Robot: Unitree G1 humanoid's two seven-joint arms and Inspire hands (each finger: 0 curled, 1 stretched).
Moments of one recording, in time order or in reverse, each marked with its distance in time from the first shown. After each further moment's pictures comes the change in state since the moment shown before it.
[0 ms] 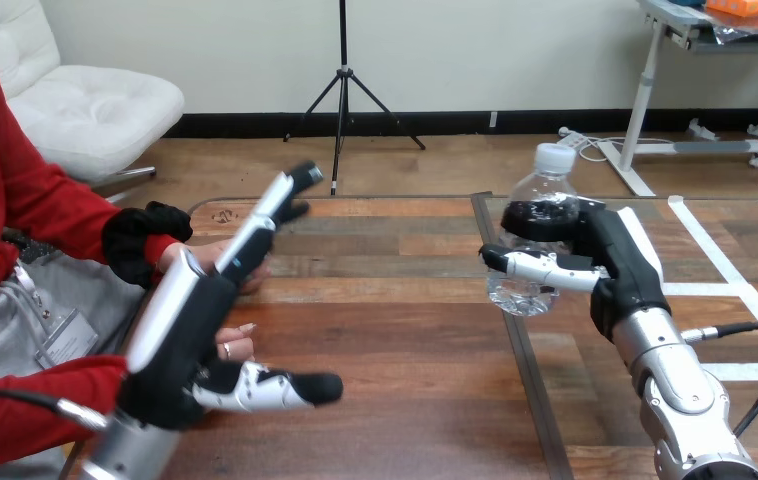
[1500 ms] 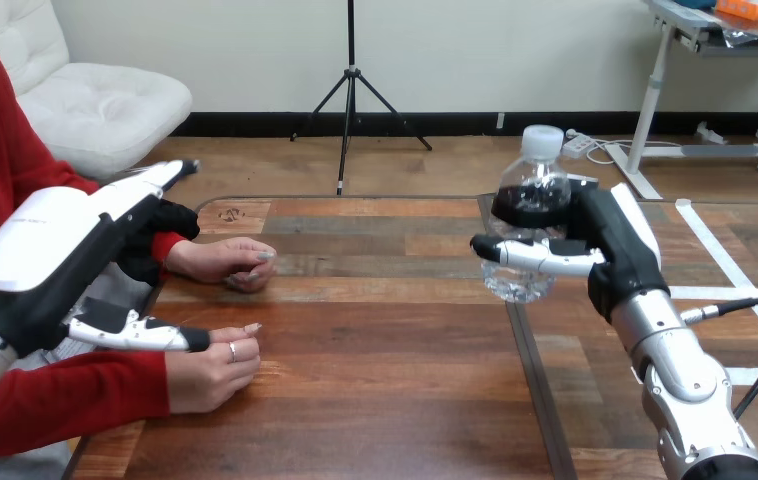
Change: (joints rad) left arm -0.062 0.600 -0.130 -0.055 0.777 0.385 0.697; right arm 0.015 -0.012 0.025 -0.124 -0.015 0.013 0.003
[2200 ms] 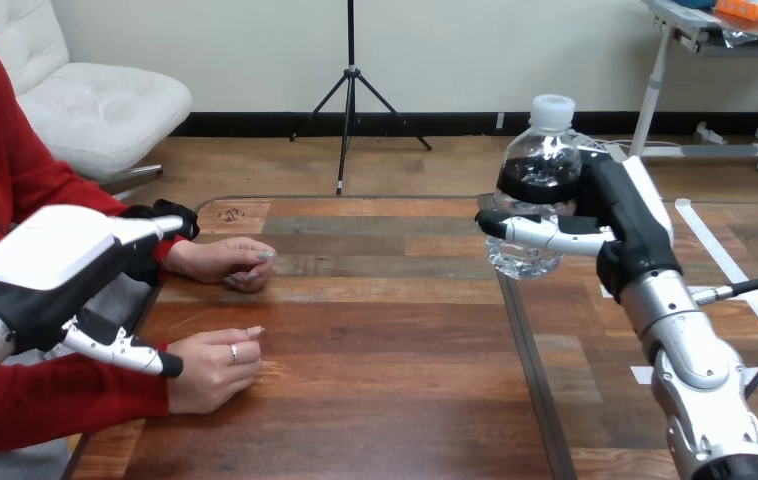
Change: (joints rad) left arm -0.161 0.115 -0.284 0.196 0.129 0.102 0.081; right arm 0.054 -0.016 -0.001 -0.201 0.009 0.086 0.003
